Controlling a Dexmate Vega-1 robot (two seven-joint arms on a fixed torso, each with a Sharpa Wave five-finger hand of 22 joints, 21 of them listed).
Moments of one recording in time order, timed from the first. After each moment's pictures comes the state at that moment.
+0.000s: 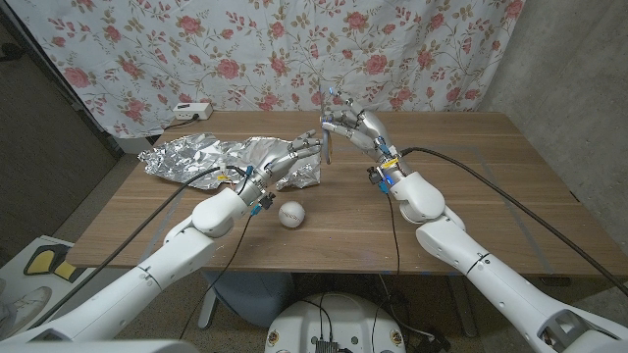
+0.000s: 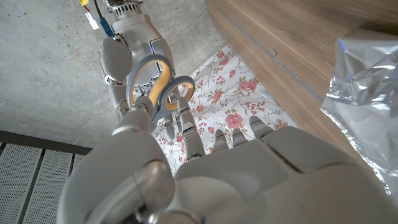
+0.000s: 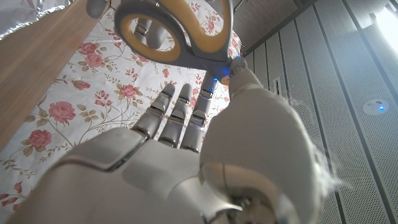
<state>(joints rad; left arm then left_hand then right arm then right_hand) 1.02 0.71 0.45 -1.72 -0.40 -0.40 -0.13 0.62 0.06 0.49 -0.16 0.18 0.54 -0.11 0.26 0.19 -0.11 0.00 0.20 0.21 -0.17 0.07 0.18 0.18 -0.09 0.11 0.19 0.17 -0.91 -0.46 -0.53 -1.65 0.34 0.54 0.04 1.29 0.12 0.22 -0.15 0.20 0.19 -0.12 0.21 0.21 0.72 -0.06 0.70 0.41 0.37 -0.04 0.36 0.34 0.35 0.06 0.19 0.17</state>
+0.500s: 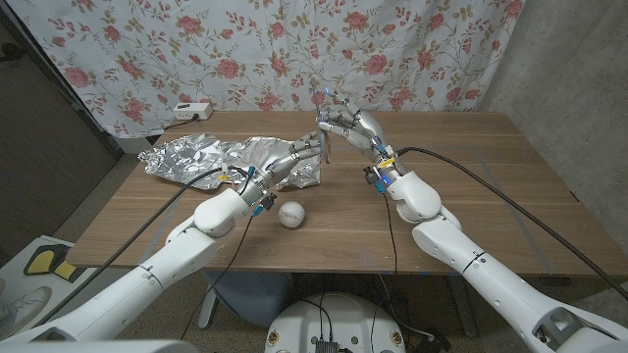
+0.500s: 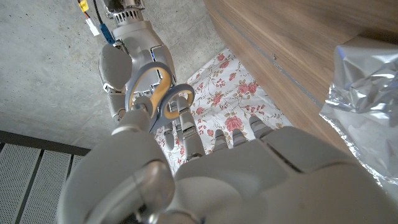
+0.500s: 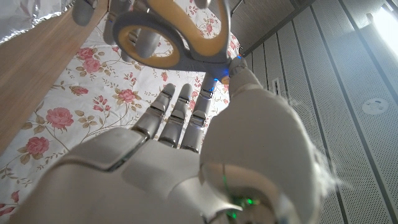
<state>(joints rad) 1.01 0.71 0.46 -1.71 -0.40 -0.40 -0.14 0.62 0.06 0.48 -0.16 0.18 0.54 -0.11 0.25 0.19 -0.11 0.00 0.21 0.20 -0.17 0.07 0.18 0.18 -0.09 0.11 0.19 0.17 -0.90 -0.45 -0.55 -1.64 0.34 0.54 0.05 1.29 0.13 0.22 -0.15 0.20 0.19 -0.12 0.21 0.21 0.72 -0.06 0.70 0.41 0.37 -0.04 0.36 0.35 0.35 0.06 0.19 0.17</state>
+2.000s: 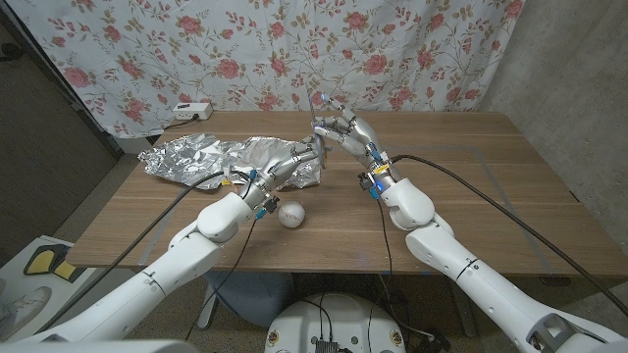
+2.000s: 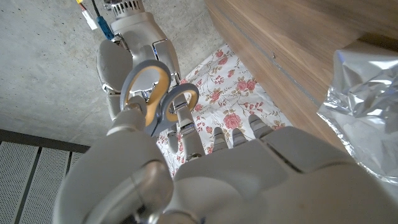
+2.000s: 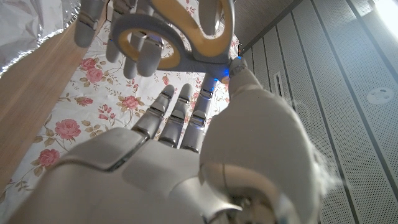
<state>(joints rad) 1.04 0.70 0.46 -1.74 -0.37 -0.39 -0.08 0.62 0.02 0.44 -0.15 0.19 0.68 -0.11 0.27 0.19 -0.07 -0.02 0.23 0.20 -0.17 0.07 0.19 0.18 -0.08 0.11 0.19 0.17 -0.92 -0.42 -0.57 -1.62 0.36 0.56 0.05 1.29 0.13 0.21 -0.15 0.20 0.19 -0.13 0.21 0.21 0.72 -0.07 0.70 0.40 0.37 -0.04 0.36 0.35 0.34 0.07 0.19 0.17</state>
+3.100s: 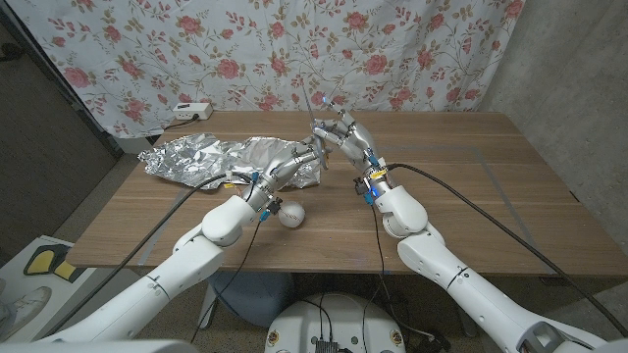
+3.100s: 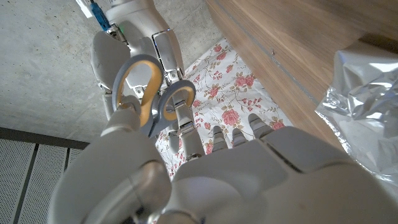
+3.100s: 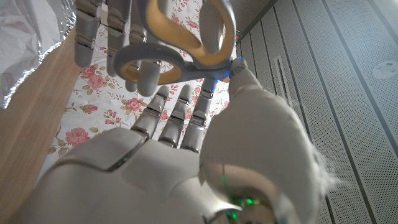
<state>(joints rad) 1.05 0.67 0.47 -1.74 -0.34 -0.38 -0.03 0.61 -0.01 0.41 -0.15 0.20 0.70 -0.10 0.26 0.19 -0.05 -0.02 0.24 0.20 -0.17 0.07 0.19 0.18 -0.07 0.11 0.19 0.17 -0.94 -0.37 -0.57 -1.60 0.41 0.59 0.05 1.29 0.13 0.21 -0.15 0.20 0.20 -0.13 0.21 0.21 0.71 -0.07 0.71 0.40 0.36 -0.04 0.35 0.35 0.31 0.13 0.18 0.17</state>
